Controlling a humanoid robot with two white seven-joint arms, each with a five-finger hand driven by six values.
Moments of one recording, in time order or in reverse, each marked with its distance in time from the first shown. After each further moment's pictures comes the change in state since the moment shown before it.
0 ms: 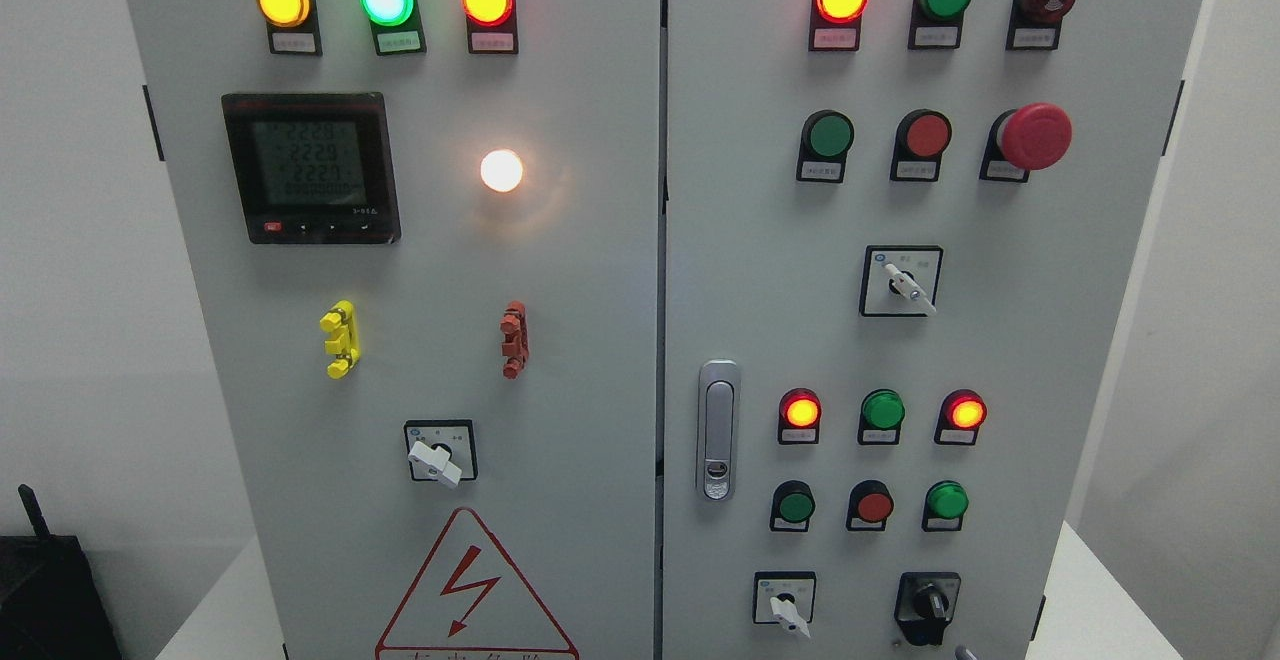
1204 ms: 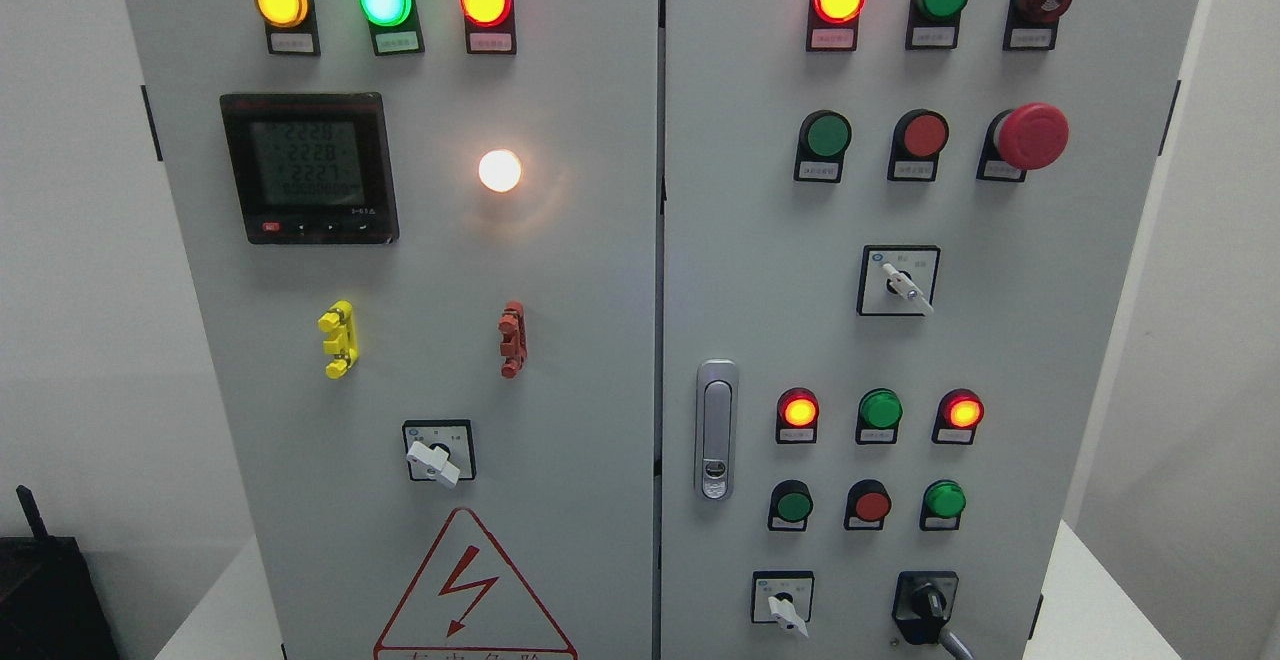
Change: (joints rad) left arm 0.000 0.000 0.000 0.000 0.000 0.000 0.000; right arm -0.033 0.017 0.011 0.015 -0.001 0.011 0.006
